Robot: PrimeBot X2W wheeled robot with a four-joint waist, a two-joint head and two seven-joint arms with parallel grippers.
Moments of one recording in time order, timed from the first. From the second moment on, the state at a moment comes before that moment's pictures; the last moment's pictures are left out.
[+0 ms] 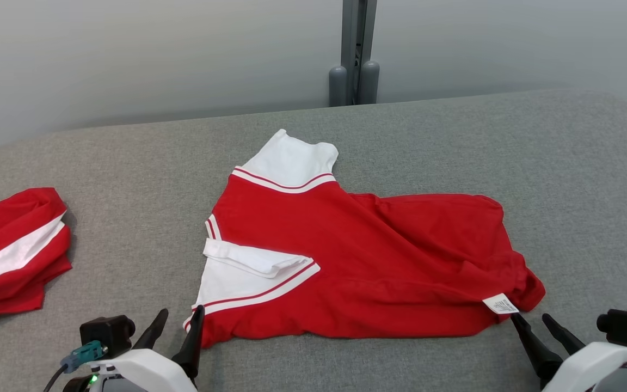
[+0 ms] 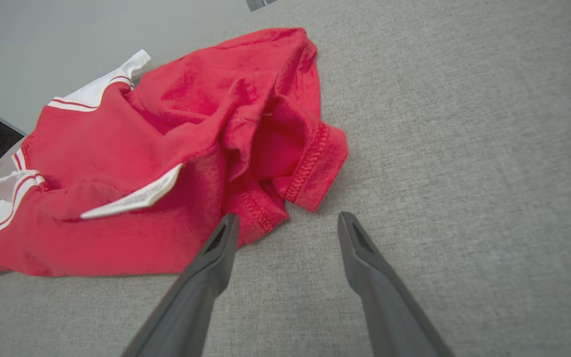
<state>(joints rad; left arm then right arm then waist) -0.17 0.48 -0.74 0.20 -1.06 0.28 -0.19 -0.18 -0.44 0.56 0.55 0.99 0.13 -0.17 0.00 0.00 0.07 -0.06</state>
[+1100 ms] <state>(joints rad) -0.29 0.35 -0.84 0.53 -1.04 0.19 -0.10 -0.32 -0.37 0.60 0.70 0.84 0.13 -0.17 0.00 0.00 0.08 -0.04</state>
